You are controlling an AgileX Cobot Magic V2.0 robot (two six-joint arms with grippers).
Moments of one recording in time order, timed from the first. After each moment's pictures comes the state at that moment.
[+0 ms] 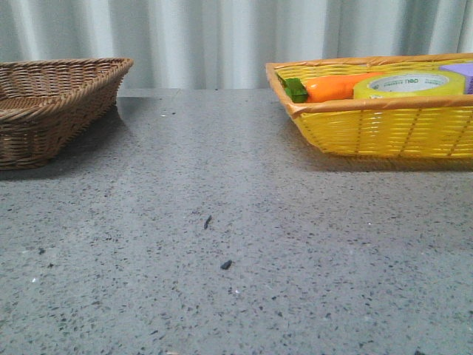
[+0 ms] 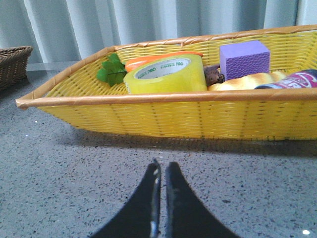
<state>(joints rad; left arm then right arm) -0.12 0.00 0.01 -0.43 0.09 0.02 0.09 -0.01 0.01 0.21 0.13 -0.13</state>
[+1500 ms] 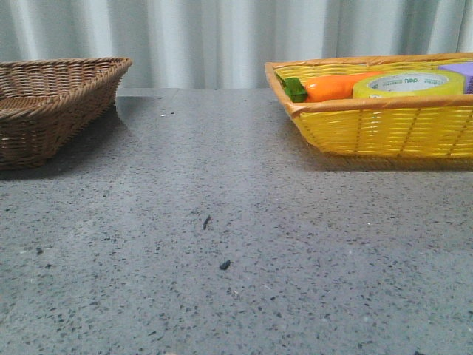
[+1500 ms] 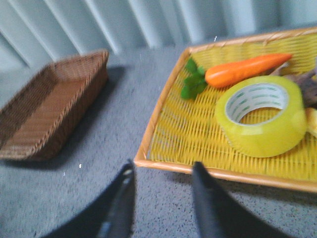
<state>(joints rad) -0.20 0.48 -0.46 -0.47 0.33 0.12 0.09 0.69 -0.83 0.51 0.65 -0.20</state>
